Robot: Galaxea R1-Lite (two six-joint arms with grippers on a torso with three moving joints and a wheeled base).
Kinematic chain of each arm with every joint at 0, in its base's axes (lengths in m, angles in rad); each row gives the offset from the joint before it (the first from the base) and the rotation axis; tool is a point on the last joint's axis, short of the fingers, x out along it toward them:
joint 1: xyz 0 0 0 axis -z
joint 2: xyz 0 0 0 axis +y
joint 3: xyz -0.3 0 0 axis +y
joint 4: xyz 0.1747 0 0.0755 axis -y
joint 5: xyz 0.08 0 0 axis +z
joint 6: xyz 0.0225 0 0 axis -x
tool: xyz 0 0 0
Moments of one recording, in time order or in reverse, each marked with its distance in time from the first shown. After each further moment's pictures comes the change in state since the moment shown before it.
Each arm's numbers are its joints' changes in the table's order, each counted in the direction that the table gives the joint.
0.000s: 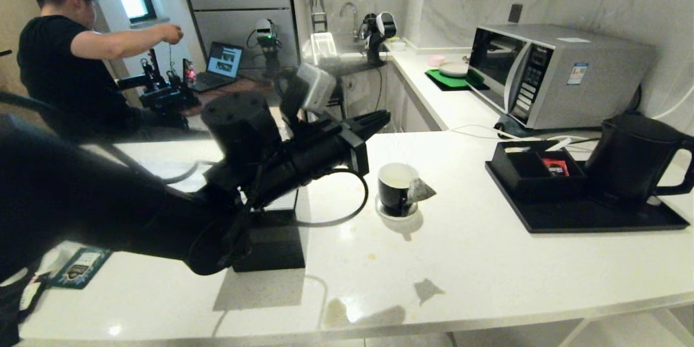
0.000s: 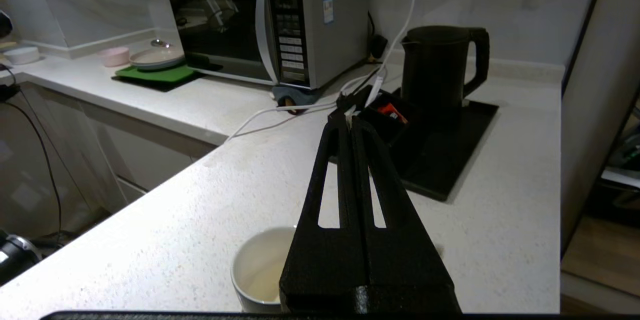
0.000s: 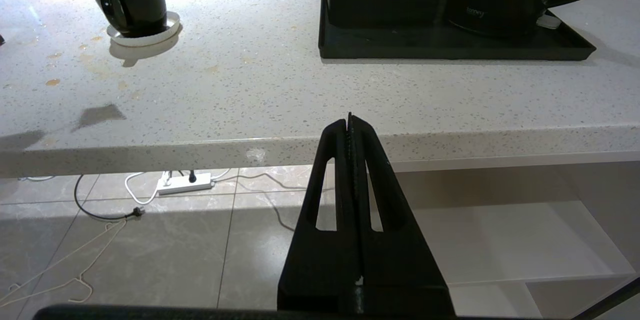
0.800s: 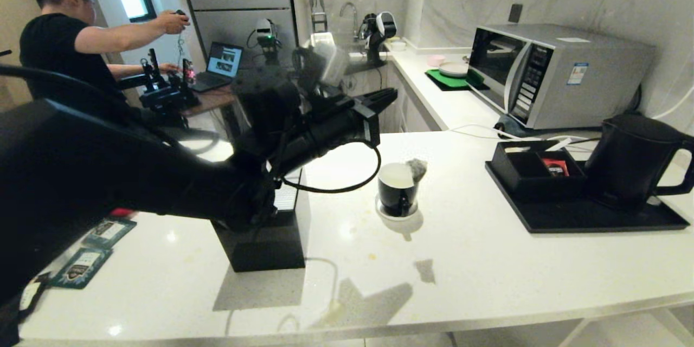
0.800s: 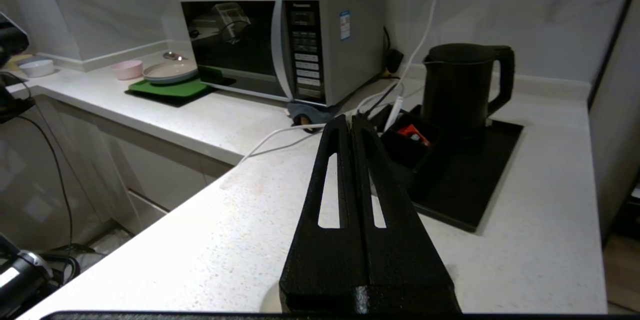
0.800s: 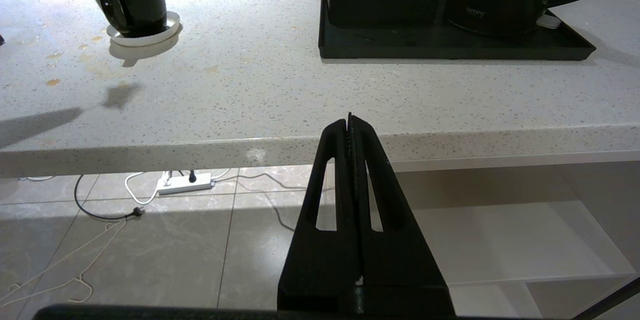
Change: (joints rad) left arm -0.019 0.094 -0.246 -0.127 -0.001 0.001; right arm 0.000 0.000 0.000 0.000 0.000 -0.001
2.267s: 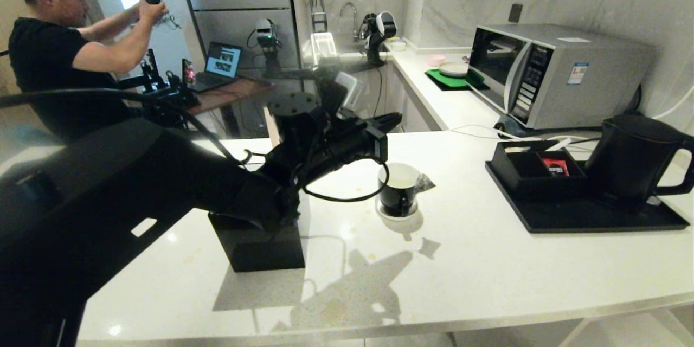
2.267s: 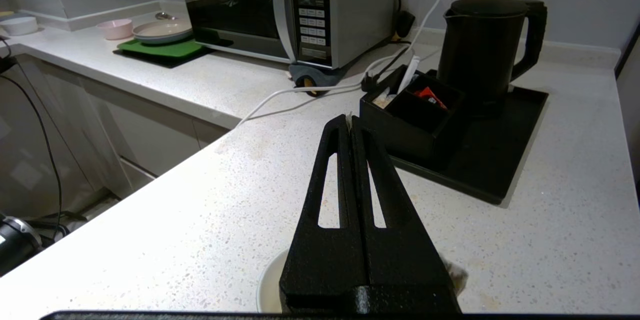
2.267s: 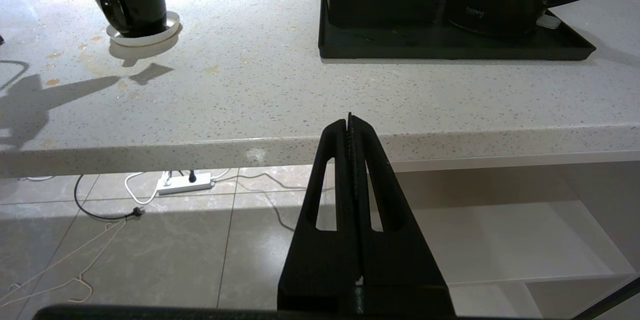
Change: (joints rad) left arm -0.011 0.154 -0.088 -0.009 0.000 -0.002; right arm 0.000 0.000 0.000 0.000 0.000 0.001
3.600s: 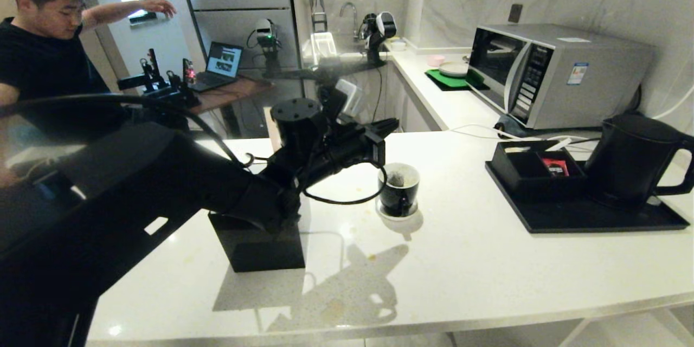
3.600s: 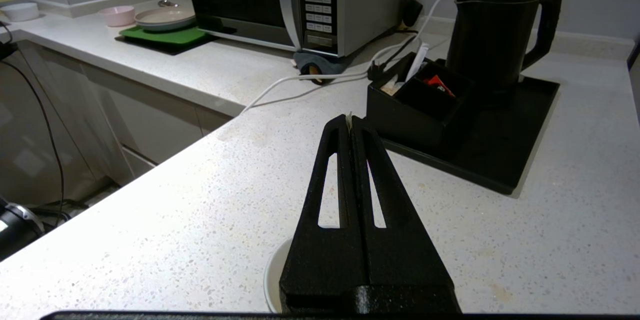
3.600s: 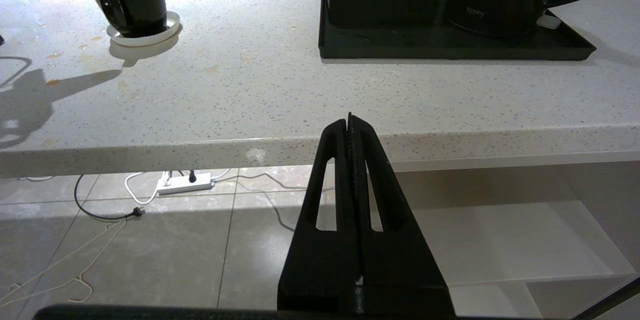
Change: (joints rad) left arm -0.009 0.027 -0.003 0.003 0.000 0.000; right arm 0.000 0.000 0.000 0.000 0.000 0.000
